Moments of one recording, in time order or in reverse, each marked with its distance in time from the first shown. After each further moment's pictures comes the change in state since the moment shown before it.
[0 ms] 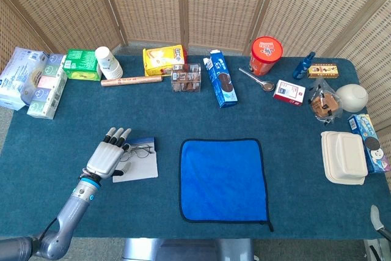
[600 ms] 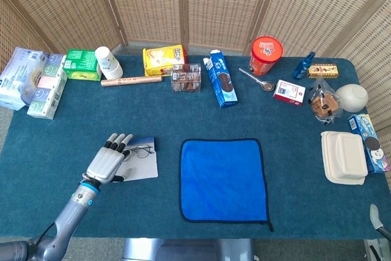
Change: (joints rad) left arm 0.012 0.023 0.040 -0.041 0.011 -0.007 -0.050; right arm 0.006 -0.001 0.002 0.001 -0.001 -0.008 0.000
